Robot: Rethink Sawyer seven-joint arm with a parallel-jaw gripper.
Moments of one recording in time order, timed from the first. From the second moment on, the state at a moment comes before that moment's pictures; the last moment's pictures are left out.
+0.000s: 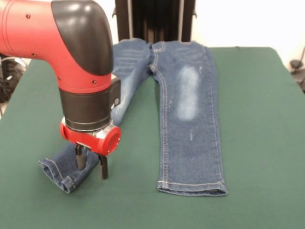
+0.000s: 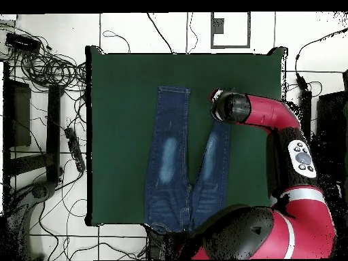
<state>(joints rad) -0.50 -0.27 0.27 1.12 -0.39 0.56 2.15</state>
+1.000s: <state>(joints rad) -0.49 -0.24 0.27 1.01 -0.38 0.56 2.15</state>
